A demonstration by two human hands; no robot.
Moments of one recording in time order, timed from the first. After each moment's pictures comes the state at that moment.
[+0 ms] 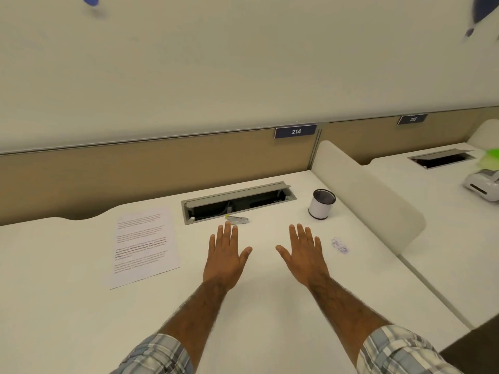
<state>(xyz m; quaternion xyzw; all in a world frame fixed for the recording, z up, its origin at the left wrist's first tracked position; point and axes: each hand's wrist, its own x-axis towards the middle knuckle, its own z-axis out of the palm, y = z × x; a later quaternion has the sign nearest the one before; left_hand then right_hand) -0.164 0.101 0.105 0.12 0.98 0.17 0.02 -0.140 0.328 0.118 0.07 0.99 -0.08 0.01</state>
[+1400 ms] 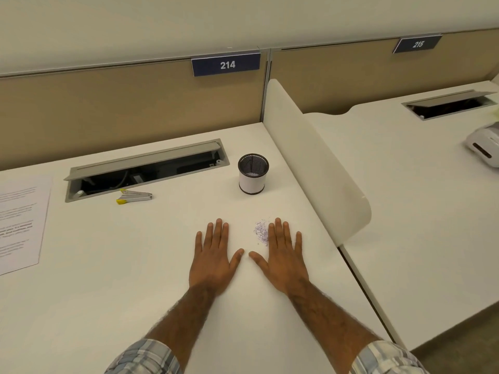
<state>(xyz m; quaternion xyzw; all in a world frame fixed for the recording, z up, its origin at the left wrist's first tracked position) -0.193 0.381 -0.022 0.12 0.99 0.11 0.05 -0.174 0.585 -0.012 0.01 1.00 -0.07 0.04</state>
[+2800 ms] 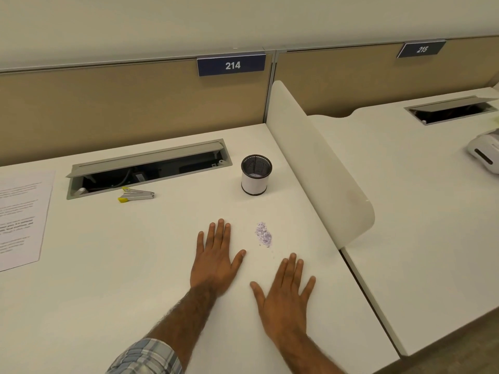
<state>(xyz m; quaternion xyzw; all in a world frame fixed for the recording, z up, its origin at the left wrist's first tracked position) -0.194 0.378 -0.026 0.12 0.99 0.10 0.05 -0.089 0.544 -0.016 0.15 0.99 -0.05 0.06</state>
